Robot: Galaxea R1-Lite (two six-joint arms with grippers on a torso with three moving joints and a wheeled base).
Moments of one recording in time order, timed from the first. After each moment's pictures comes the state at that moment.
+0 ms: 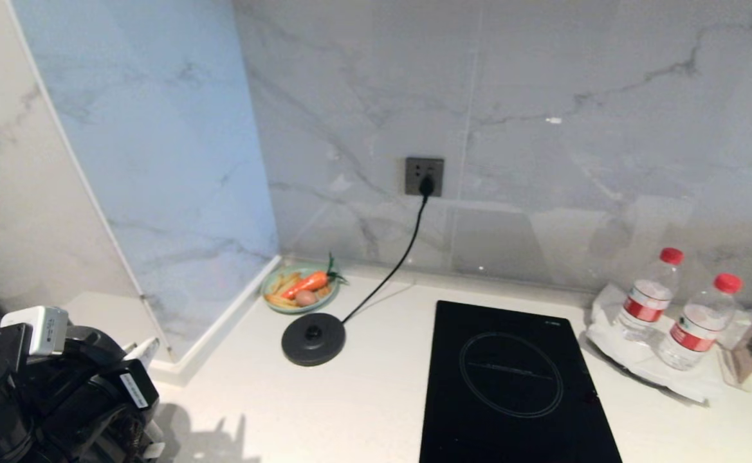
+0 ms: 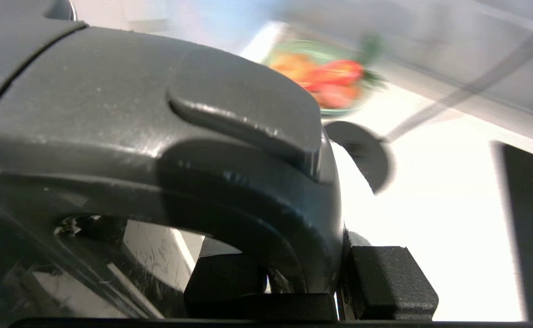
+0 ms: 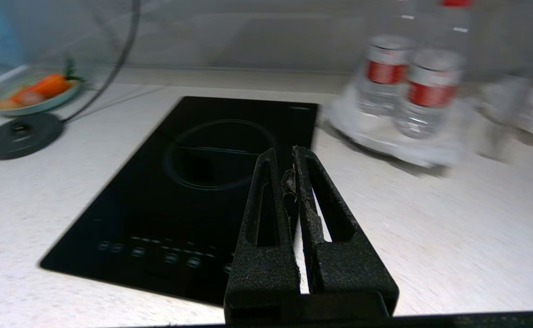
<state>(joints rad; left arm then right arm) -0.25 1.45 -0.02 -1.22 0.33 -0.26 0.00 0.00 0.00 0.01 0.00 0.02</state>
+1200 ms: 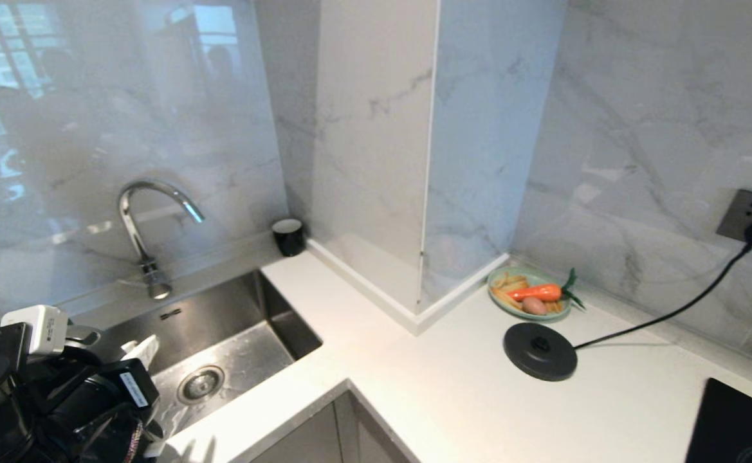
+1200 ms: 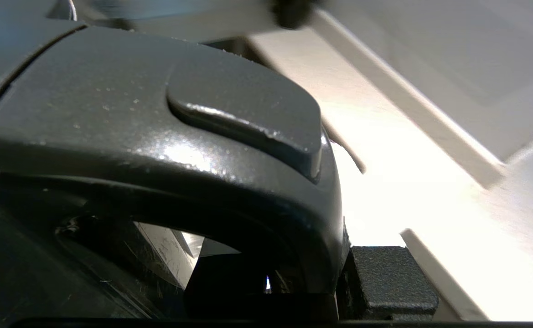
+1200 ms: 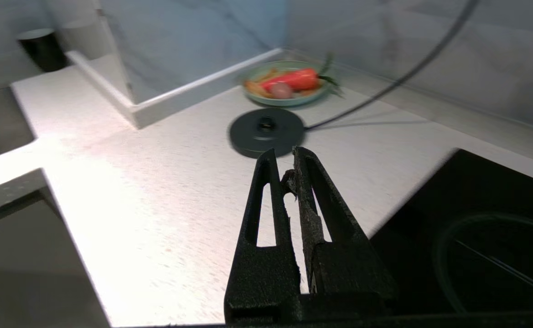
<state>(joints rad) -0.24 1.46 -0.03 -1.22 0.33 -0.26 0.00 0.00 0.00 0.01 0.00 0.02</state>
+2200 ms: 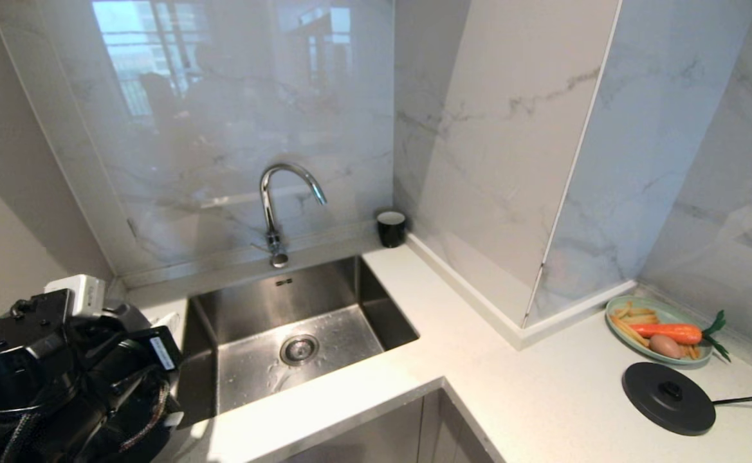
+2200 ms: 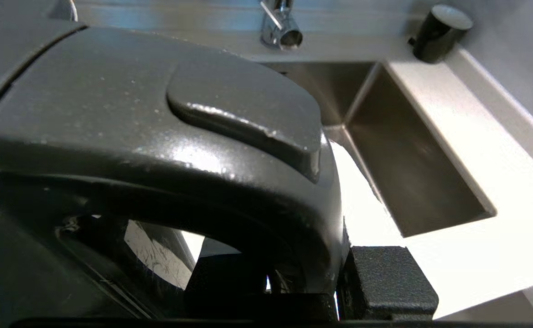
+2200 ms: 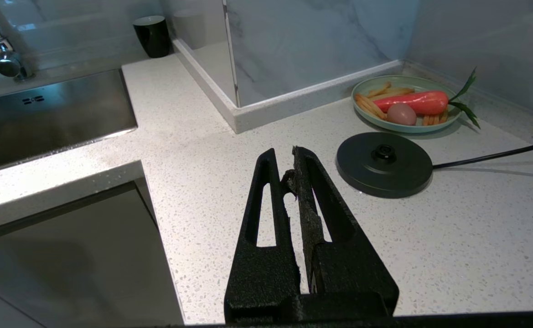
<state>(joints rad) -0.21 1.60 -0.17 -1.22 0.30 -0.25 0.00 0.00 0.00 0.01 0.00 0.02</state>
